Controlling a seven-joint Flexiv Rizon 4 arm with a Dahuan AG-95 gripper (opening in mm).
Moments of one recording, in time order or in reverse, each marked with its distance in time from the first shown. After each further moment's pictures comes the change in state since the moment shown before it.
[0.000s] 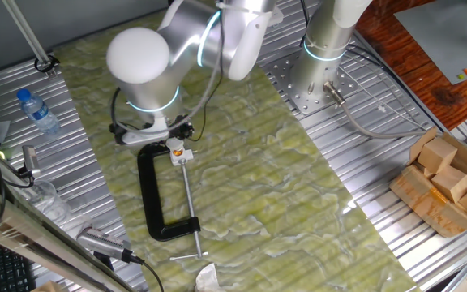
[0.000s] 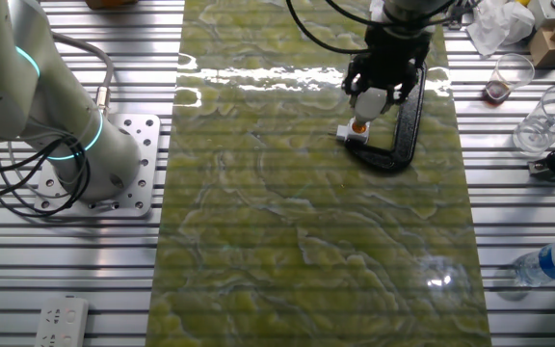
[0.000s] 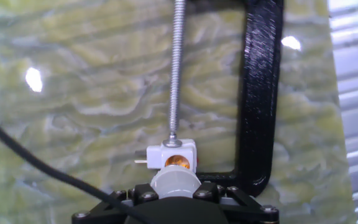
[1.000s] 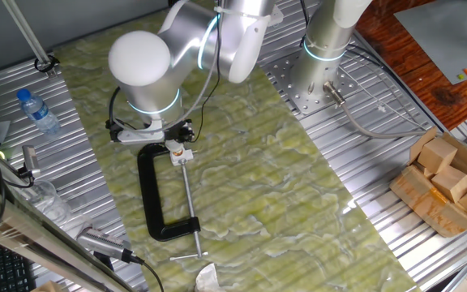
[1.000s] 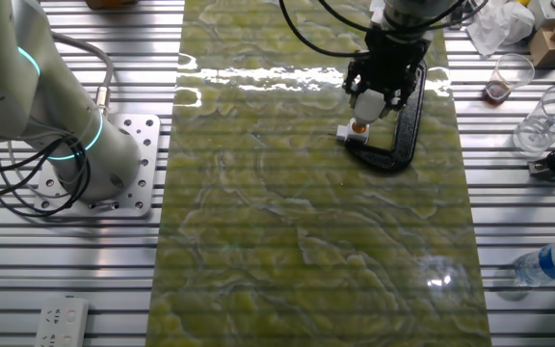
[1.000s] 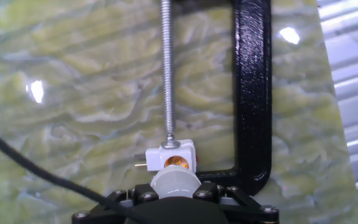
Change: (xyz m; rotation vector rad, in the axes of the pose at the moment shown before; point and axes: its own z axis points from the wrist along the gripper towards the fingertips) arm -0.001 0.000 0.015 0.020 -0.004 0.103
